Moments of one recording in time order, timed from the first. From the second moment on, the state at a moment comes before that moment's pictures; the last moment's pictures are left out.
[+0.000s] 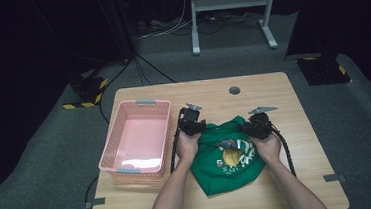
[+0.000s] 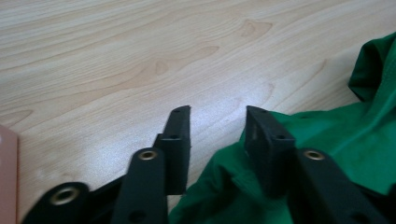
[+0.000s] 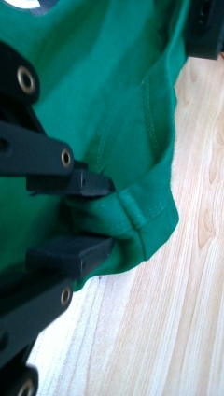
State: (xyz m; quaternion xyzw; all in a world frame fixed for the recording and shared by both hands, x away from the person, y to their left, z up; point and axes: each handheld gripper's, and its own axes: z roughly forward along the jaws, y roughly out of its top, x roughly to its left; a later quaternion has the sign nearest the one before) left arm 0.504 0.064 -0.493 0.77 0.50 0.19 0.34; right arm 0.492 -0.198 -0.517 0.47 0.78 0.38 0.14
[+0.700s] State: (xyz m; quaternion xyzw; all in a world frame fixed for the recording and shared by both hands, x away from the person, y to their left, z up) left arm 0.457 0.080 -0.477 0.77 0.48 0.19 0.37; right arm 0.470 -0.222 -0.513 0.47 0.79 0.35 0.18
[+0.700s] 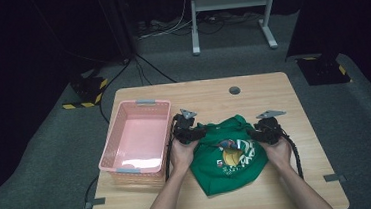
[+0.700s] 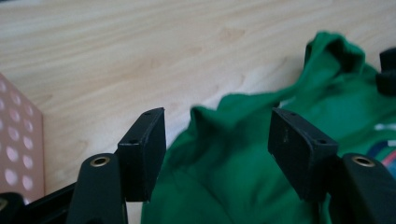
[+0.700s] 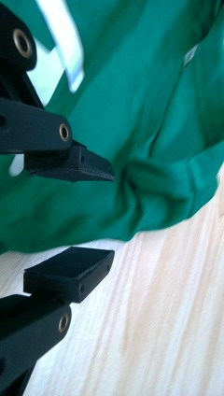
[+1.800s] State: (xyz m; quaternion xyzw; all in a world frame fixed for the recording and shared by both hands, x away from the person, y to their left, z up) left arm 0.466 0.068 -0.491 0.79 0.47 0.16 0.34; right arm 0.469 -0.236 -0.513 0.48 0.79 0.34 0.19
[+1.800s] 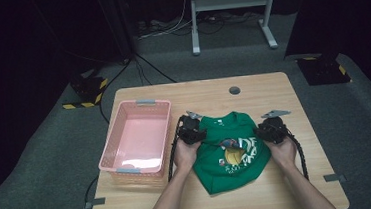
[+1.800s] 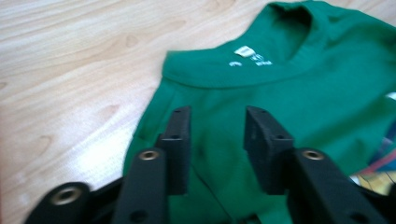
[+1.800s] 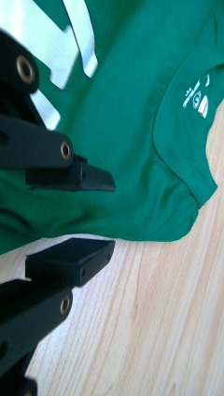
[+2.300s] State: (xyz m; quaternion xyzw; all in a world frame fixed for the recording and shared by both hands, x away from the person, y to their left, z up) left arm 0.442 0.066 -0.512 0.80 0.47 0.15 0.33; right arm 0.451 -0.270 -0.517 0.51 0.78 0.32 0.20
